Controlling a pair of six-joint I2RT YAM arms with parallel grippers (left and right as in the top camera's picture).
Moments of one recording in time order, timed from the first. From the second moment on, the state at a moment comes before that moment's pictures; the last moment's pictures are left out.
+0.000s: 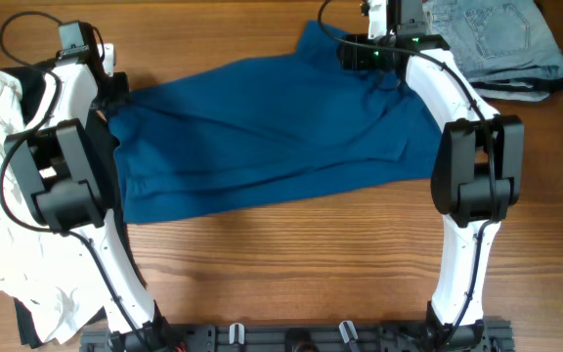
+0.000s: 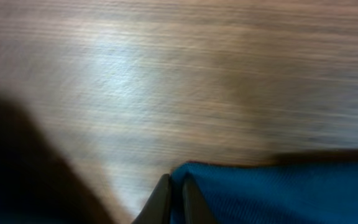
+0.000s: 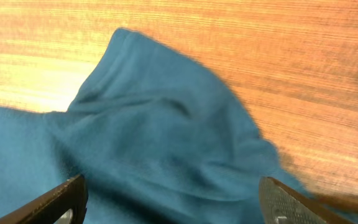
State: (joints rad) left arm 0.24 2.33 1.81 -0.68 -0.09 0.12; right arm 0.13 2.30 1.84 -0.41 -0.22 0.04
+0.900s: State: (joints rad) left arm 0.09 2.10 1.81 -0.88 -0.24 -0.07; right arm 0.14 2.54 1.96 -0.20 -0.22 0.00
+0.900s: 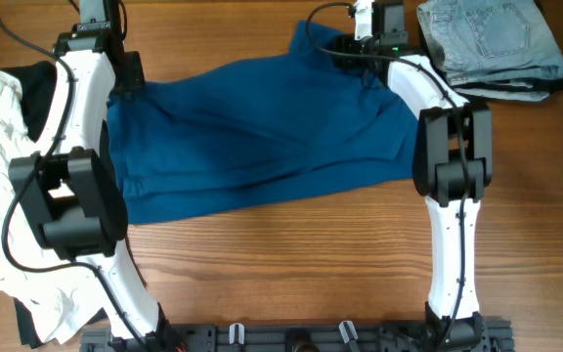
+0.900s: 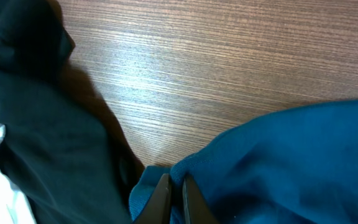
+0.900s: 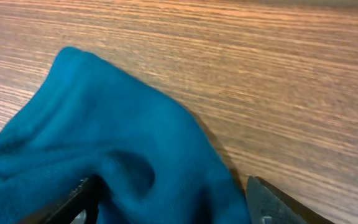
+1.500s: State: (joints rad) left arm 0.09 2.08 1.81 -0.93 -0.24 -0.08; right arm 0.09 2.56 2.65 -1.16 -0.15 -0.02
